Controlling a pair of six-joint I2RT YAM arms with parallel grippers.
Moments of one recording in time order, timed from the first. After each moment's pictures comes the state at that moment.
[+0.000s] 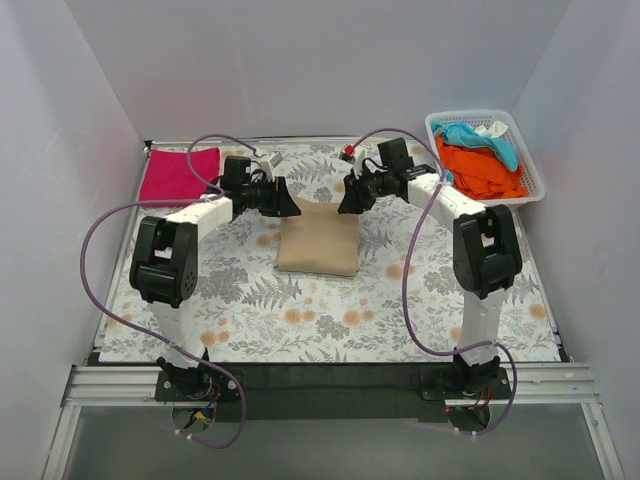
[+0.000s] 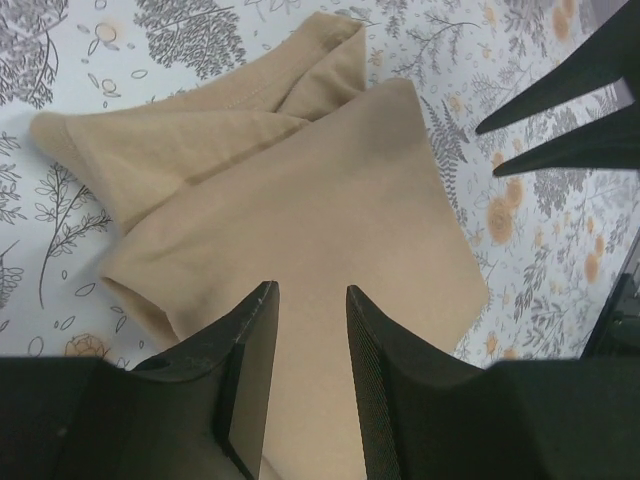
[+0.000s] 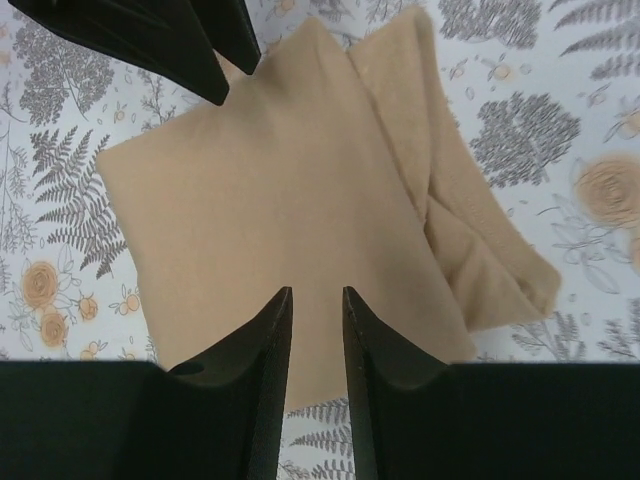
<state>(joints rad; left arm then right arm) -0.23 1.87 1.26 -0.09 0.71 -0.17 0.39 1.95 1.54 -0.37 -0.77 -0.31</state>
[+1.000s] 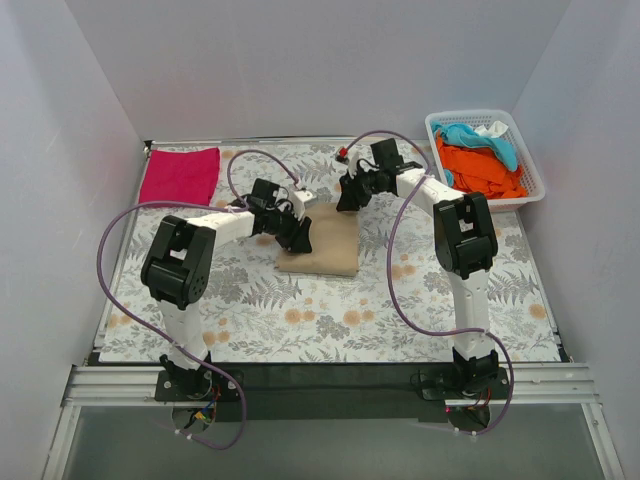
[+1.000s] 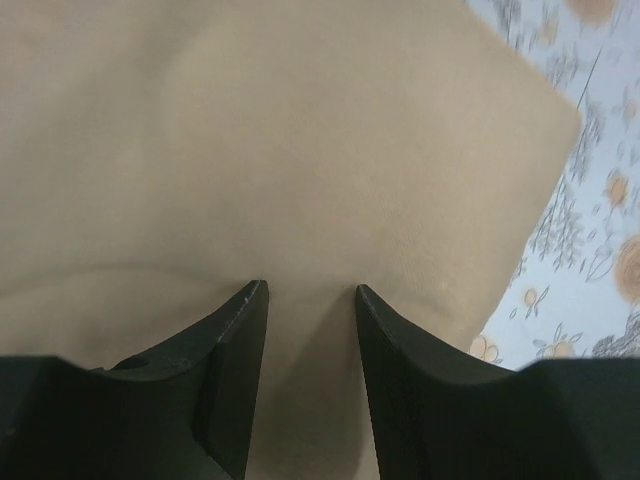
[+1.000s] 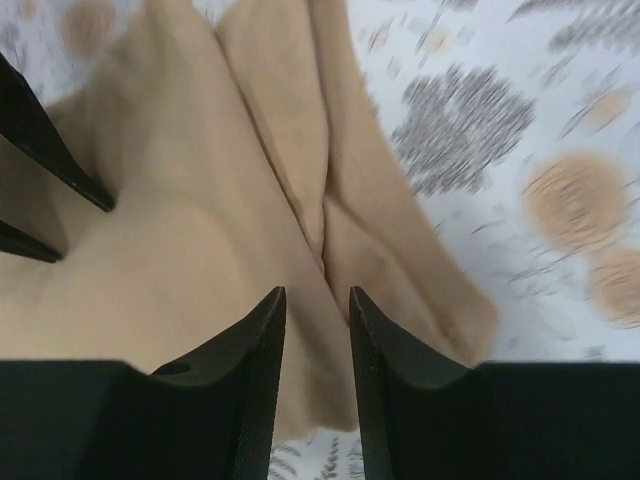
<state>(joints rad) -0.36 1.93 1.21 -0.21 0.69 0.29 0.37 2.22 1.77 -0.38 -0.76 -0.38</state>
